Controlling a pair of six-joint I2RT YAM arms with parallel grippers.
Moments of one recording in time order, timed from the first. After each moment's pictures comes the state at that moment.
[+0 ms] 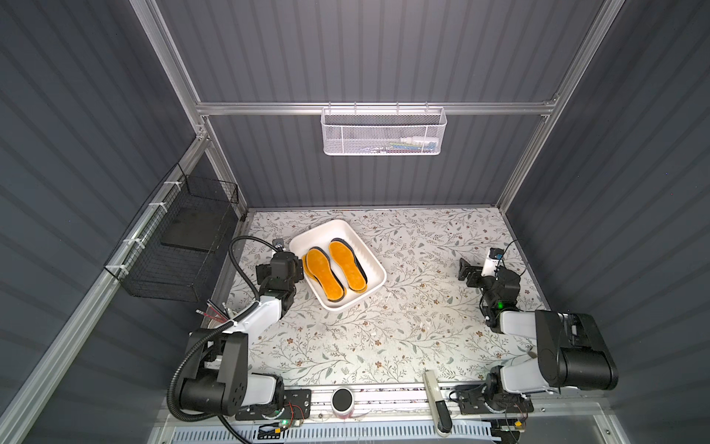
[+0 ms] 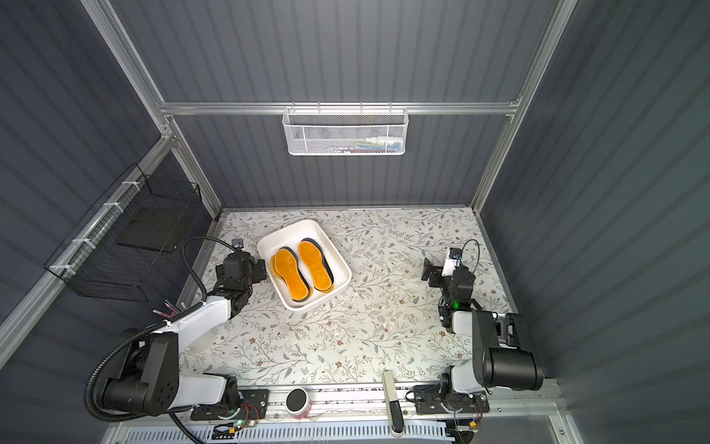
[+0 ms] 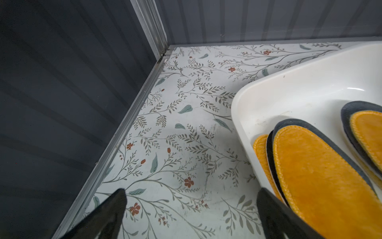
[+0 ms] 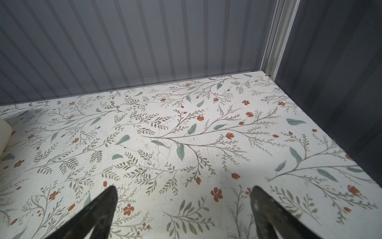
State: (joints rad) left arm -0.17 1.37 0.64 0.14 -0.49 -0.07; right arm -0.10 1.46 0.33 0.89 -0.12 0.07
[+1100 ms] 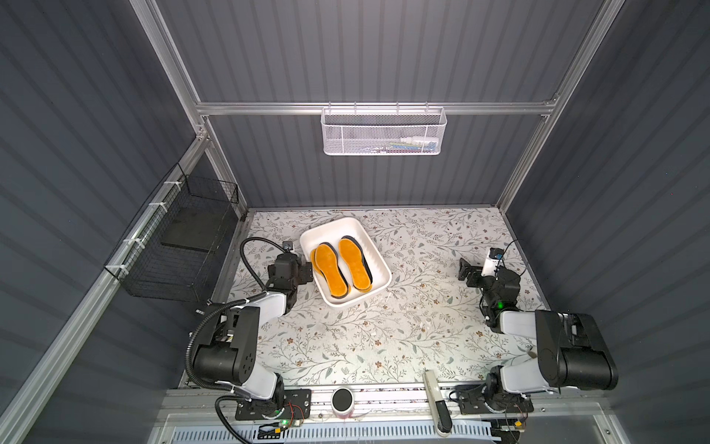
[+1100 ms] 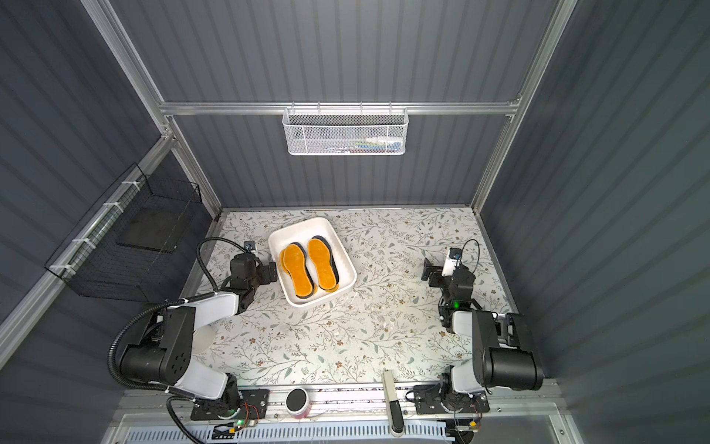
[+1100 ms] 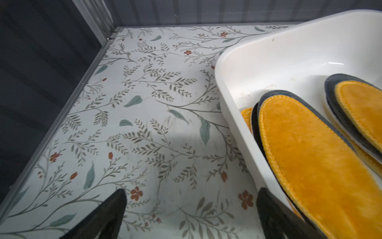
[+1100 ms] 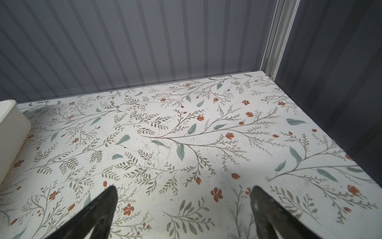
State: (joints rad) left arm -0.17 1.54 0.63 0.35 -0.19 -0.04; right arm -0.10 1.46 0.33 0.89 -0.12 0.07
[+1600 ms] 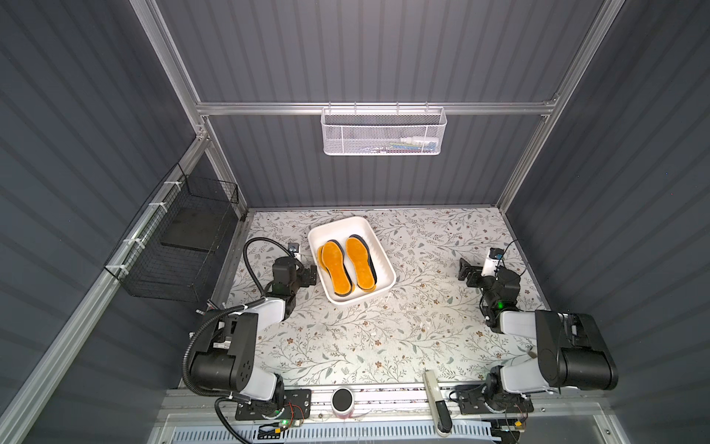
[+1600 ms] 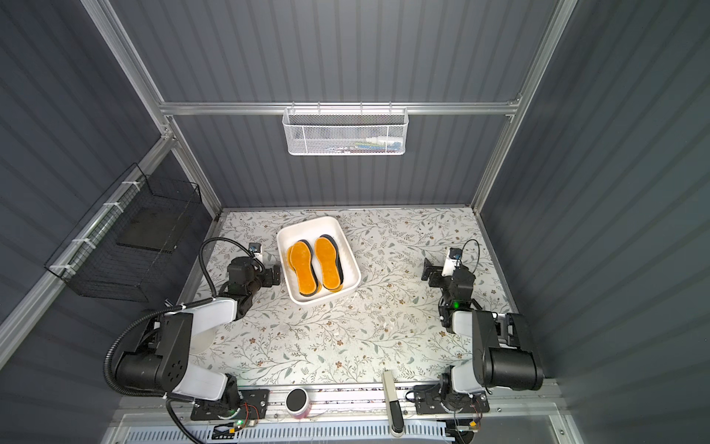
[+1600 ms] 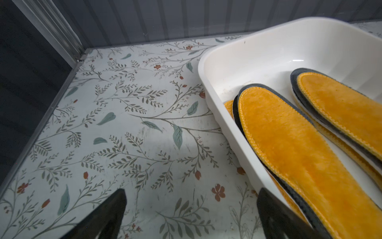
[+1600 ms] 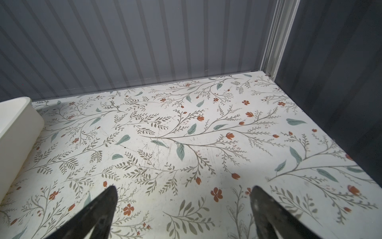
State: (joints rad) left arm -0.17 1.46 0.54 0.45 -0.10 0.05; right arm -0.10 1.46 0.33 0.89 -0.12 0.07
